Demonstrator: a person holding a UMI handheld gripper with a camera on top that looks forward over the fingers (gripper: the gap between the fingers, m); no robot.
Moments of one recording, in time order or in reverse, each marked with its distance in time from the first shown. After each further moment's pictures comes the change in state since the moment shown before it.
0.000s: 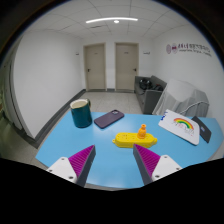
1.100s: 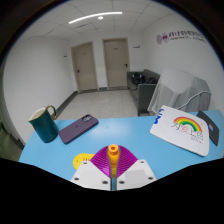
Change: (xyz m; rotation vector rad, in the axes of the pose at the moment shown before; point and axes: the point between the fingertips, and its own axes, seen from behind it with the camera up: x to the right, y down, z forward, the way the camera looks) arm 0.119 -0.018 0.149 -0.018 0.024 0.106
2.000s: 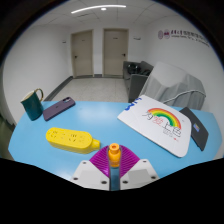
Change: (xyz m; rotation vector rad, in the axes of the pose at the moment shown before) arm 0.108 0.040 -0.045 -0.134 0.066 -0.093
